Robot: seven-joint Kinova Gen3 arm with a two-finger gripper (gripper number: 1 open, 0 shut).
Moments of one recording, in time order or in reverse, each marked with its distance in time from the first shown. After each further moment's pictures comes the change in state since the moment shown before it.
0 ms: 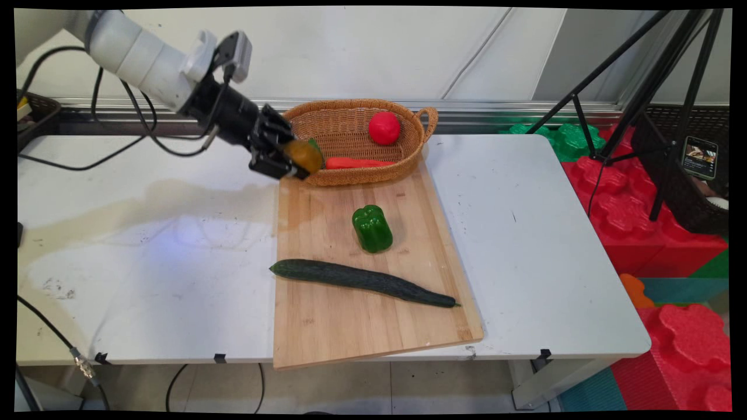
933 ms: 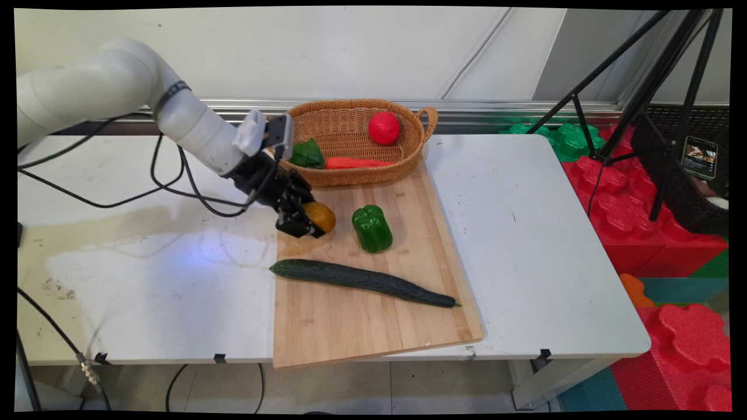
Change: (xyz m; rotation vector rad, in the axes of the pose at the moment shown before) arm -0.034 0.026 0.101 -0.077 -0.130 -0.034
